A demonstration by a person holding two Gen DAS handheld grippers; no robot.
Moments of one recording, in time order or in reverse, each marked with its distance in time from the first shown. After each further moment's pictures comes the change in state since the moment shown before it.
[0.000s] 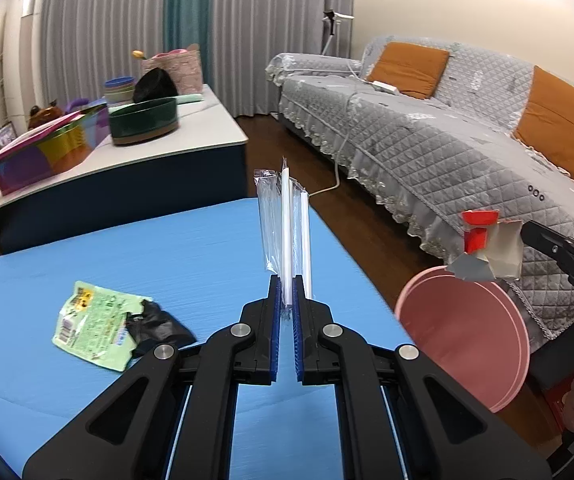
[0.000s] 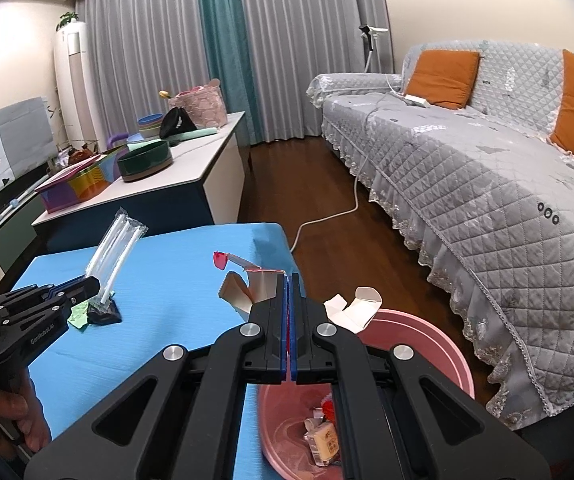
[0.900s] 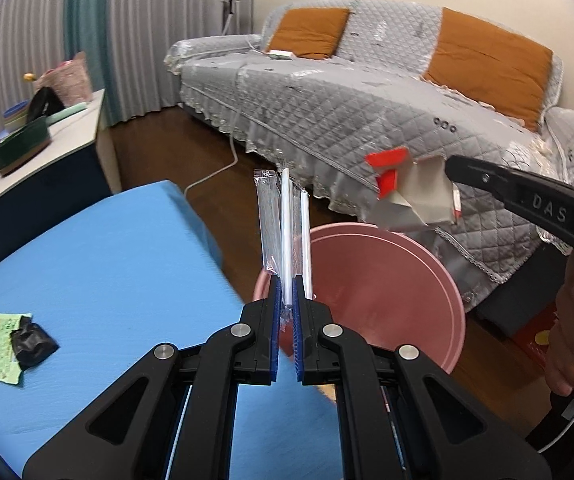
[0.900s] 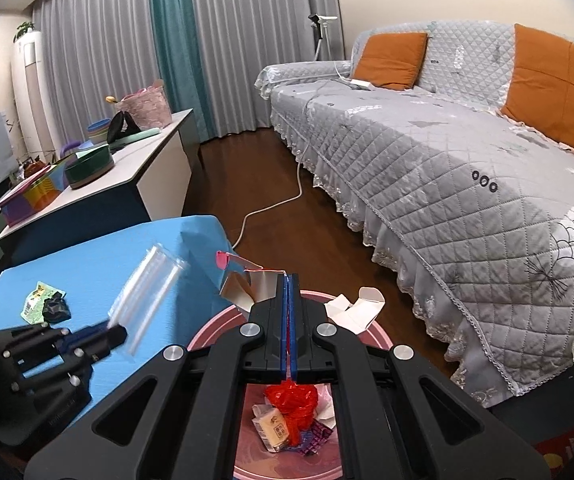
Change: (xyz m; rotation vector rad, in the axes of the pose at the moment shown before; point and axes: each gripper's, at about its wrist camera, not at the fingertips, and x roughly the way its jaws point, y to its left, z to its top) left arm 0.020 -0.121 -0.022 0.206 0.083 -0.249; right arm -0.014 -0.072 -0.011 0.077 0.031 -0.135
